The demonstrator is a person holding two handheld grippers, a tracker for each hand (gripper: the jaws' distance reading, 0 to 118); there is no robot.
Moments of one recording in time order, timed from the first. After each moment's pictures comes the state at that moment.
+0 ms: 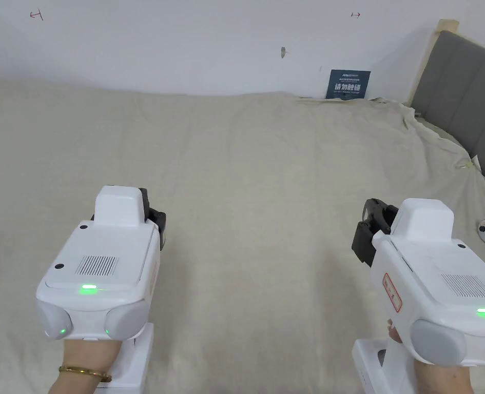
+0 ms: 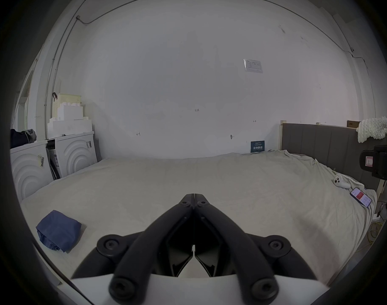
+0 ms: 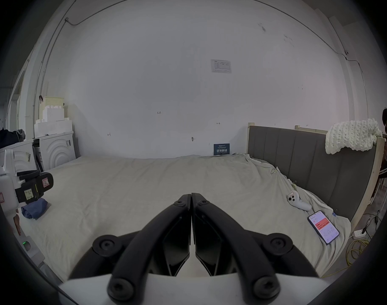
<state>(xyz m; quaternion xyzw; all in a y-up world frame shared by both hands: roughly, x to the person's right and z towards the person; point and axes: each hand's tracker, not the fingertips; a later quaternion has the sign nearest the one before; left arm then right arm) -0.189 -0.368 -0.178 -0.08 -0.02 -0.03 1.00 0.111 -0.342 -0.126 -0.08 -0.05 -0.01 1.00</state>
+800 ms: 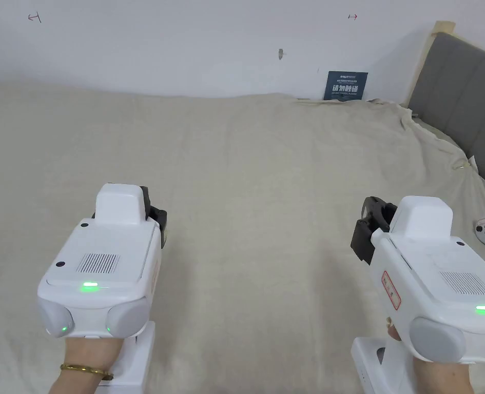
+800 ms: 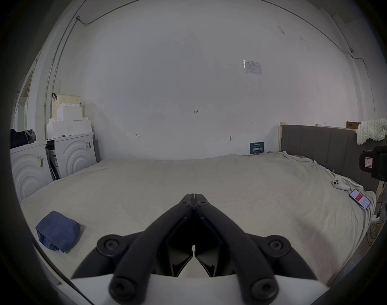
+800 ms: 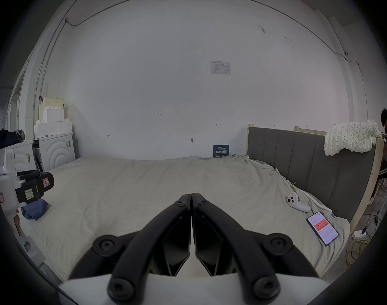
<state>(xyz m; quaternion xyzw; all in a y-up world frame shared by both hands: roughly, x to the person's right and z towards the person) -0.184 -0.364 -0.178 -0.07 -0.02 -0.03 1.00 0.114 -0.339 -0.126 -0.08 -0.05 -0.01 1.00</state>
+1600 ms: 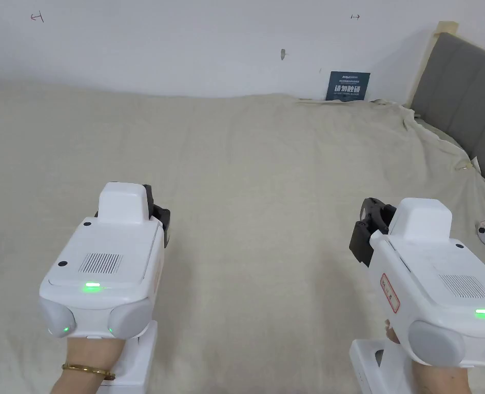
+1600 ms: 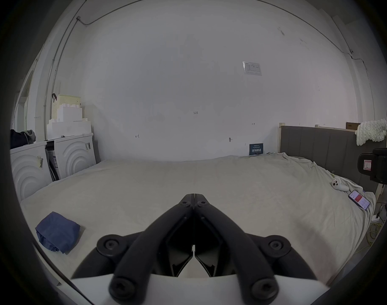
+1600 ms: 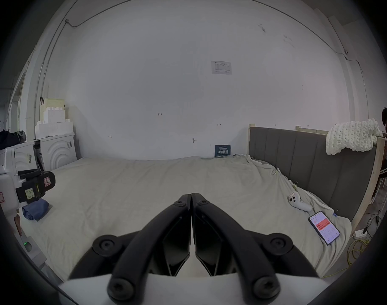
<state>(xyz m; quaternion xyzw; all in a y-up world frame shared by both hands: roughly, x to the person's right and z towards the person) -0.182 -0.362 -0.176 -0.07 -0.02 -0.03 1.00 0.111 -0.342 -0.127 -0.08 -0.04 -0.01 1.00</state>
